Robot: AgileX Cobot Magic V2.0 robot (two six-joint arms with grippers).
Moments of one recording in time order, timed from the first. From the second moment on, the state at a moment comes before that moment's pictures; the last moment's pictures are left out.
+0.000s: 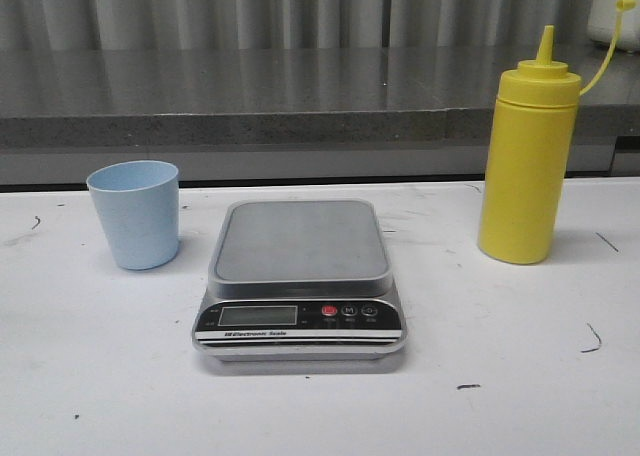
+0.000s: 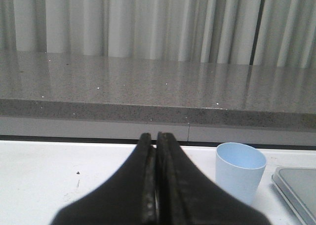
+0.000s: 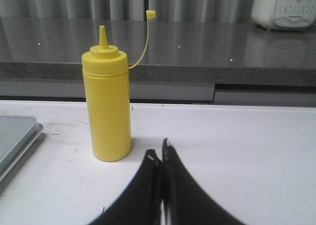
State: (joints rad) left arm -0.02 -0.01 0.00 -0.02 0.00 -0.06; right arm 0.03 -0.01 0.02 0.03 0.09 0.01
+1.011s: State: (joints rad) left arm -0.02 0.45 -0.59 -0.02 0.56 -0.06; right arm 0.03 0.55 -0.61 0.00 0.58 0.01
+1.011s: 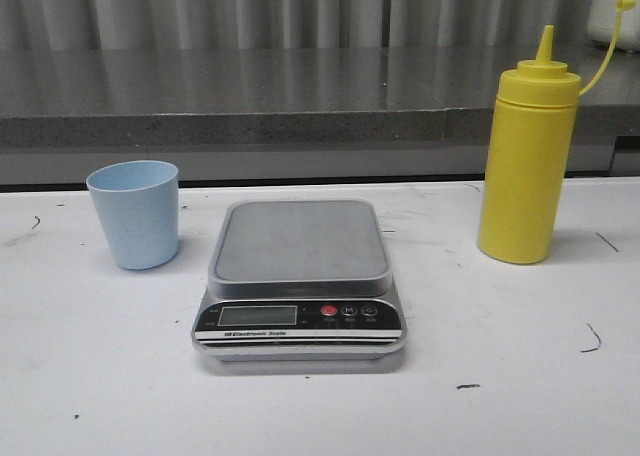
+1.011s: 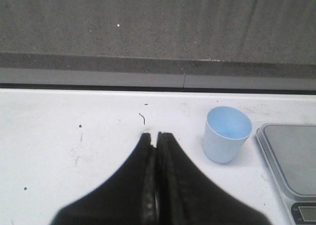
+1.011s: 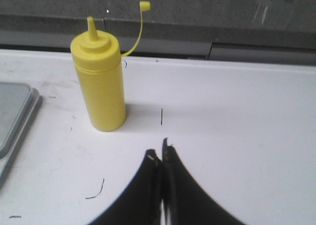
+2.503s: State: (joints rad) left arm -0.22 1.28 -1.01 -0.06 0.70 0.00; right arm 0.03 0.68 -0.61 -0.01 0.60 0.01
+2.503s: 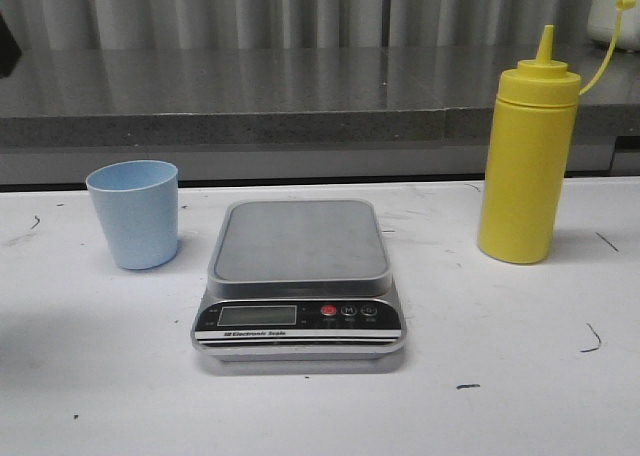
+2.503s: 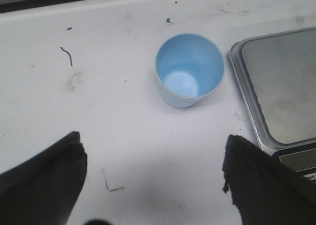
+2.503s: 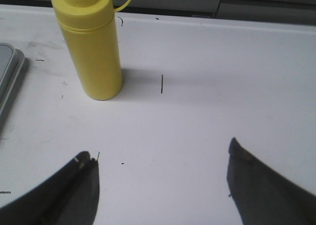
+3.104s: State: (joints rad) left arm -0.23 1.74 -1.33 -0.06 0.77 0.00; right arm 0.03 0.68 -0.61 -0.01 0.60 0.01
